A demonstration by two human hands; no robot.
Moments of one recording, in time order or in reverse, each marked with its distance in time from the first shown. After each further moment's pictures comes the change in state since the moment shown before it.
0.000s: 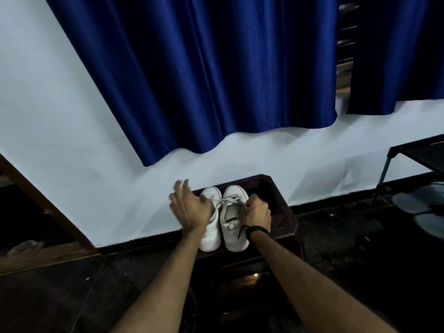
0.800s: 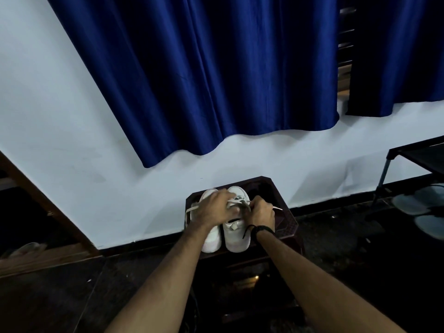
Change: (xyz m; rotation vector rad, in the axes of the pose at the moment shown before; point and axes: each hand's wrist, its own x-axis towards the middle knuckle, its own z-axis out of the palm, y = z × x) left_hand 0.003 0.027 0.011 0.086 -0.644 0.532; right_hand 0.003 0.006 -0.012 0.098 -0.037 0.017
